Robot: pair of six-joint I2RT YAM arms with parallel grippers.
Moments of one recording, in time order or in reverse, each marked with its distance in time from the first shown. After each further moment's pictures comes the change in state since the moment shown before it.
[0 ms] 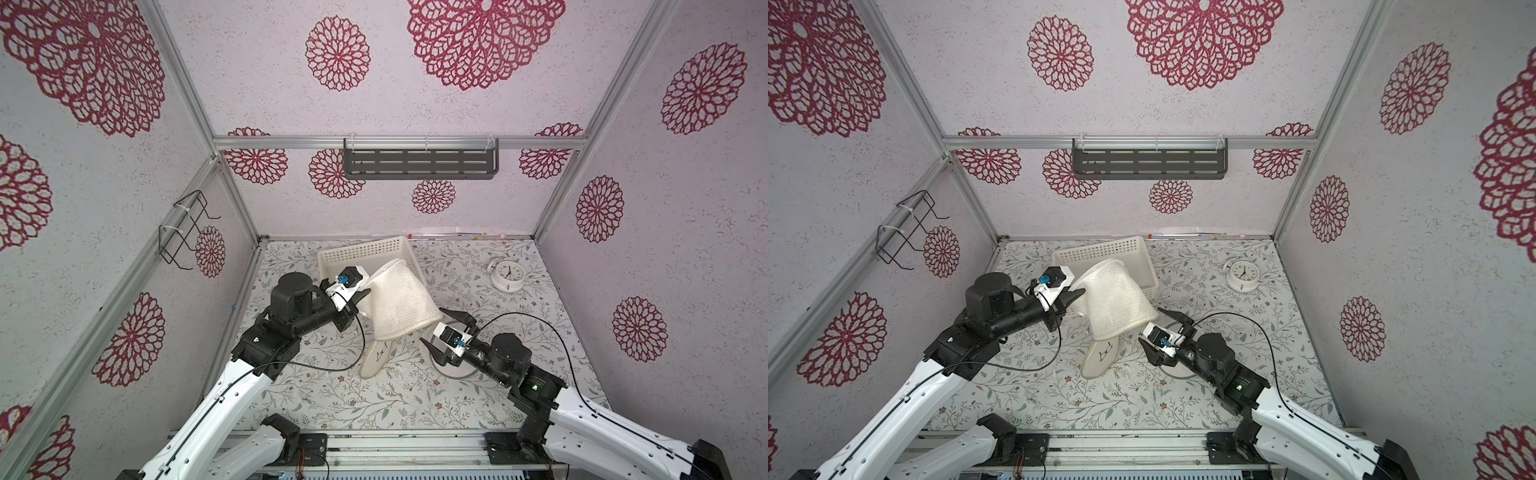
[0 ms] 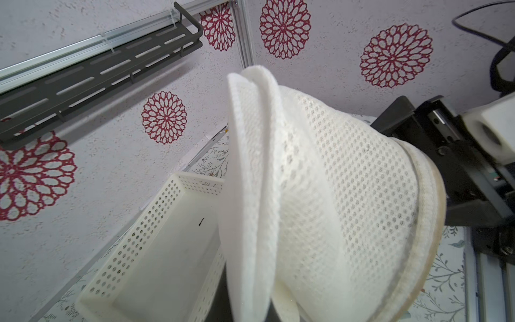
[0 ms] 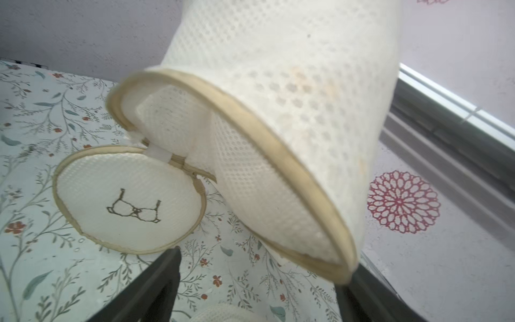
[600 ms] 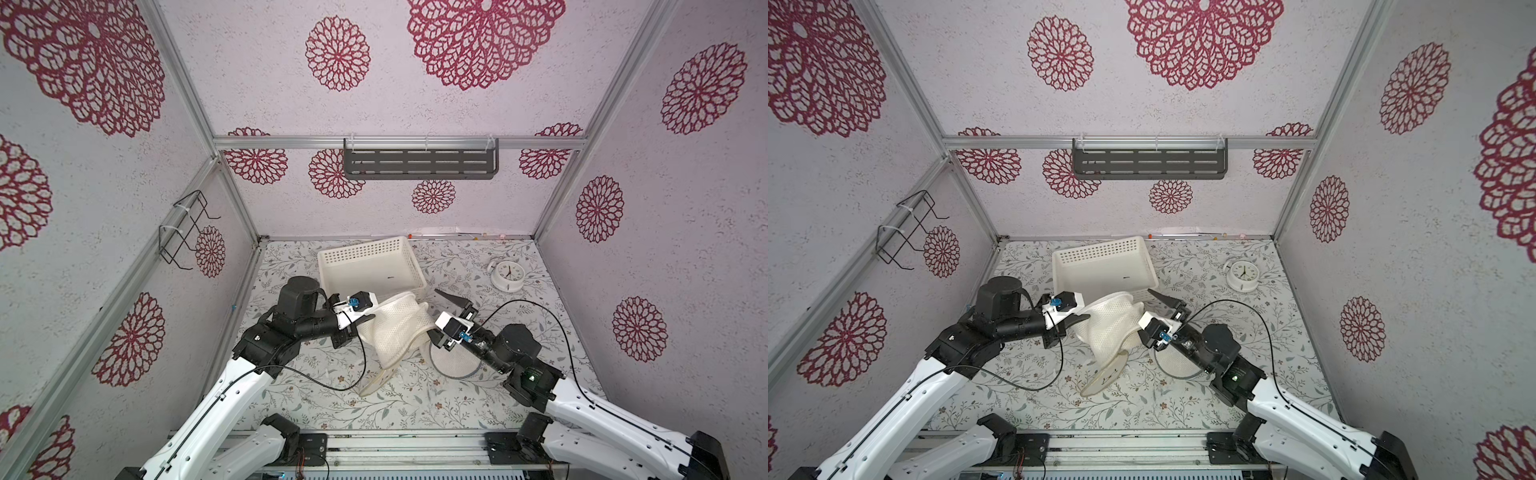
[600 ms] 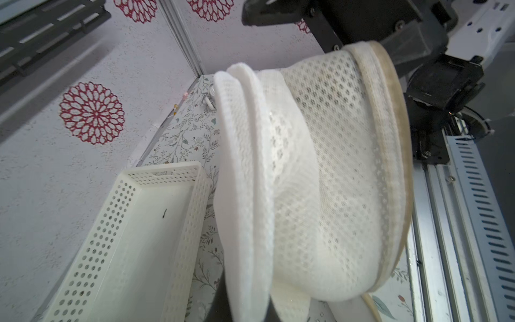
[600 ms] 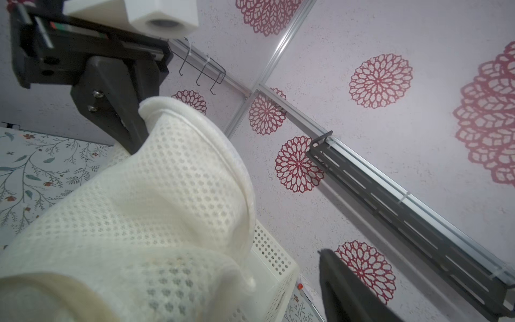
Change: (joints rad) left arm -0.006 0.034 0.014 -0.249 0.166 0.312; right arm 0.000 0.072 0.133 0.142 -0.100 -0.082
